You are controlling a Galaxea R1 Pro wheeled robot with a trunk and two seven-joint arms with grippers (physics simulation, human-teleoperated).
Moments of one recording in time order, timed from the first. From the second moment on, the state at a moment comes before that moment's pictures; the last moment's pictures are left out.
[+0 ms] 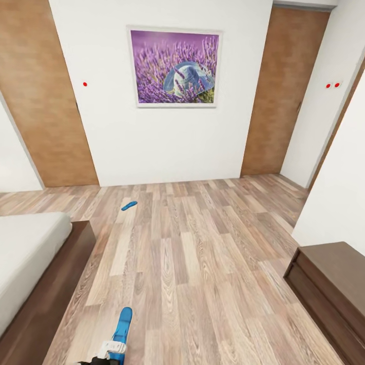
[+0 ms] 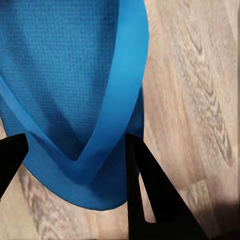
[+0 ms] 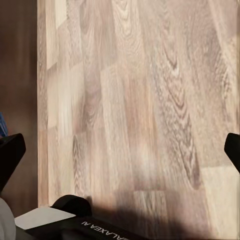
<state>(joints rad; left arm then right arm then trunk) -0.51 0.11 -0.29 -0.02 0.24 -0.04 -0.39 -0.20 -0.26 0.01 -0.26 -0.47 -0.01 0.93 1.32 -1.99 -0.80</state>
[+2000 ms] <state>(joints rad) -0.51 0.10 -0.29 -0.02 0.24 -0.04 -0.39 -0.20 -0.26 0.01 -0.26 -0.47 0.00 0.94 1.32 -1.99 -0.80</state>
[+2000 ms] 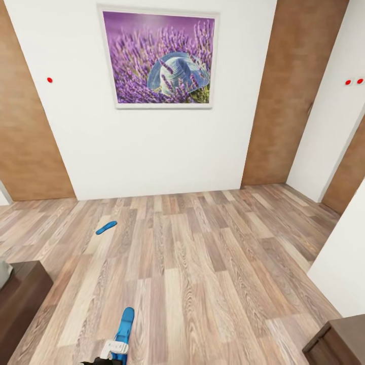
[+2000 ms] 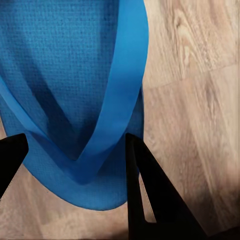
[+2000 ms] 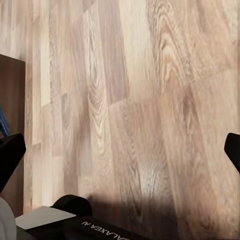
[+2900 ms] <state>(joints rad) -0.51 0.09 -0.29 -0.02 0.24 -0.04 -0.39 -0.20 -0.26 0.01 -0.26 -0.47 -0.01 0.93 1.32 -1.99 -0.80</state>
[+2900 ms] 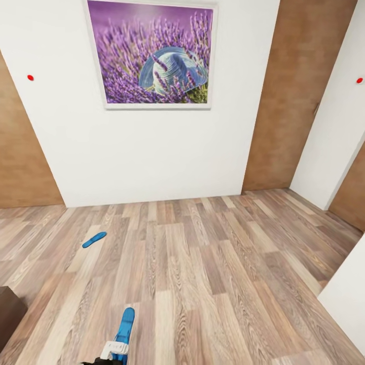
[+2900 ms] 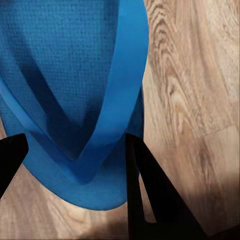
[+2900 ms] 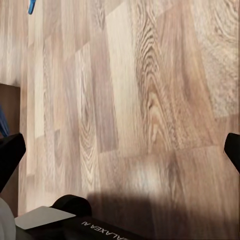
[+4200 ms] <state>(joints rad) -0.51 0.10 -0.28 -0.02 0.25 -0.04 -0.39 -0.20 -0.26 0.01 -0.26 -0.47 -0.01 0.93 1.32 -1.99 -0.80</state>
